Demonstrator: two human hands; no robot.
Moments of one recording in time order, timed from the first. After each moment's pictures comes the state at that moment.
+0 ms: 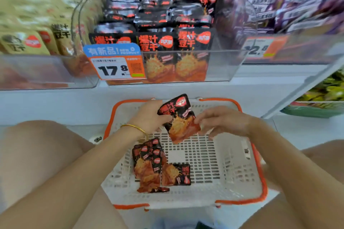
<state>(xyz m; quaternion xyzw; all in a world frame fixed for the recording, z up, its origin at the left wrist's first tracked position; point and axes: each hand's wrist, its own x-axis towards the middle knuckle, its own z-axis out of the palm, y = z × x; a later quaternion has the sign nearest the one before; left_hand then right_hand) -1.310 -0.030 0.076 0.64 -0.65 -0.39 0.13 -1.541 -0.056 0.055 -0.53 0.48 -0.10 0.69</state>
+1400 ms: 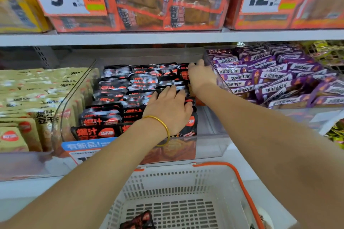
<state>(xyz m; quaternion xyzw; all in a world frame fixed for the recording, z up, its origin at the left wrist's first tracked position) -1.372 -0.169 0.194 0.62 -0.78 -0.06 0.02 -1.479 -0.277 0.193 -0.73 0.68 -0.06 -0.06</state>
